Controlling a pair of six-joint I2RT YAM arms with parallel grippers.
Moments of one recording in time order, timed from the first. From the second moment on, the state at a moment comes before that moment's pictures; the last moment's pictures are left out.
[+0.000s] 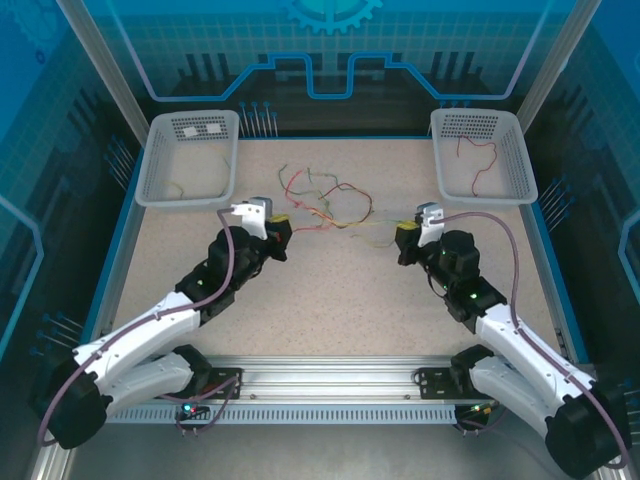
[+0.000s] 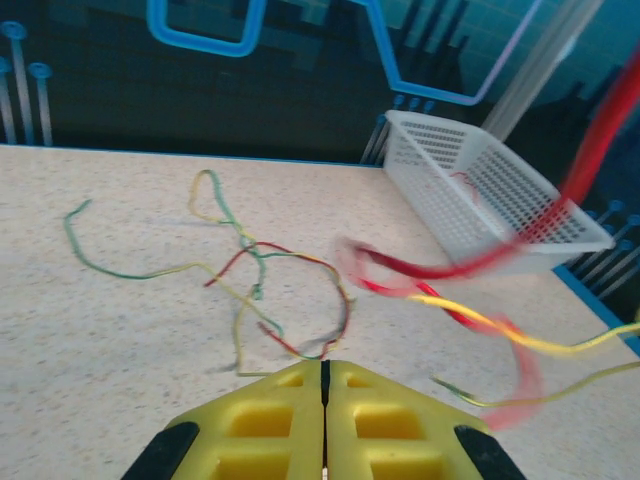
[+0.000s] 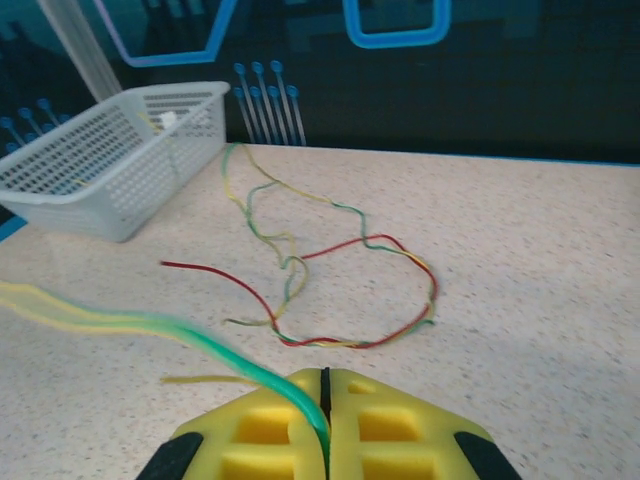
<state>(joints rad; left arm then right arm) -0.61 0.98 0.61 0.16 -0.19 -0.39 0.39 0.84 0.49 0.11 -0.04 0.18</state>
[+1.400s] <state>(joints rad) -0.72 1.31 0.63 0.27 0.19 -0.29 0.30 0.78 0.56 0.18 -0.37 0.11</state>
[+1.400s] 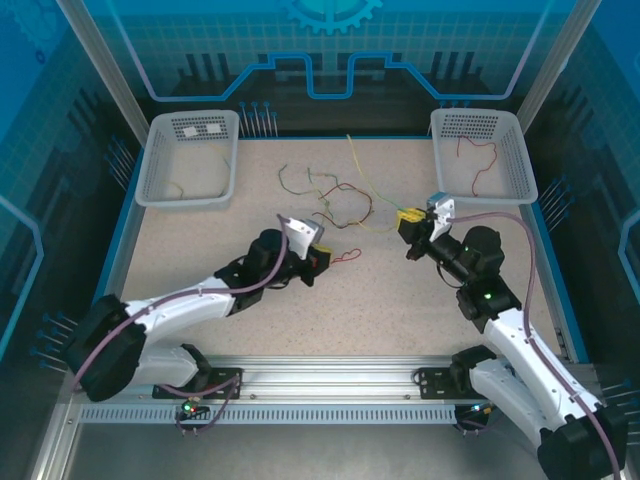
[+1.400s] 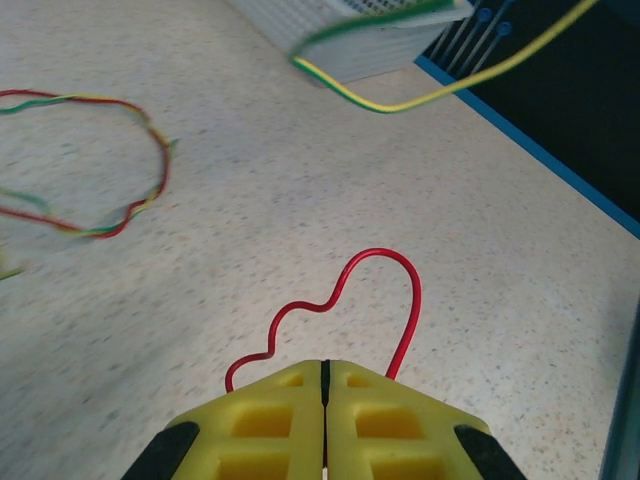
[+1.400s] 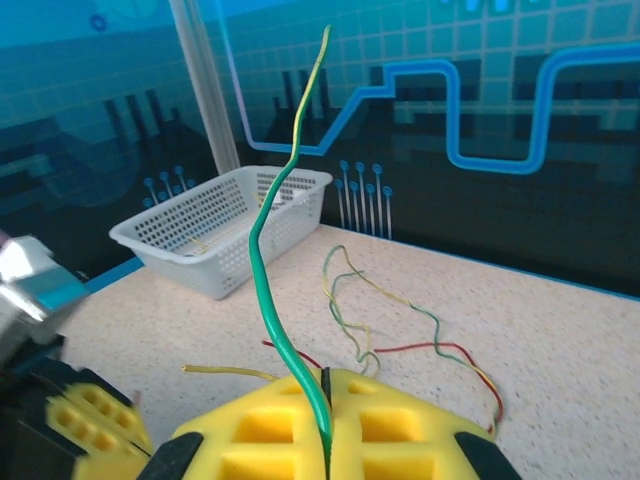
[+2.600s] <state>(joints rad) -0.84 1.04 0.65 0.34 0.20 0.24 0.49 1.05 0.83 -0.14 -0.56 -0.27</state>
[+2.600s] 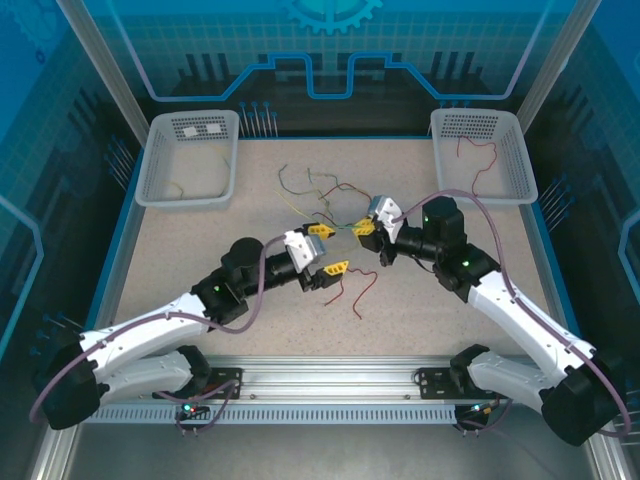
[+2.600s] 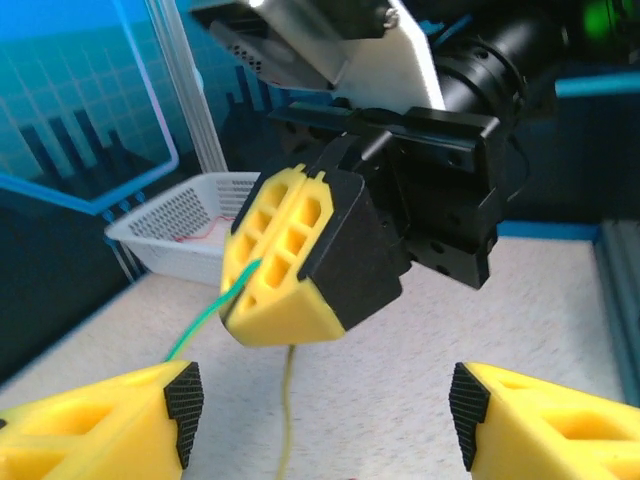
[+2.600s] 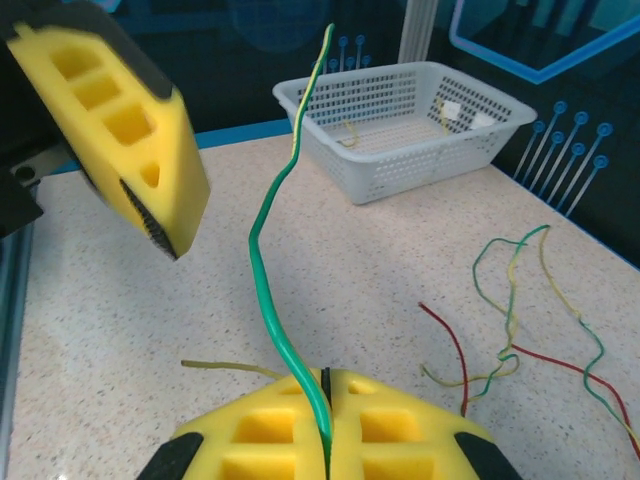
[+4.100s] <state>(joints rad) -0.41 1.15 0.86 0.16 -0.09 0.13 0.56 0.75 0.63 0.08 -0.21 -0.18</state>
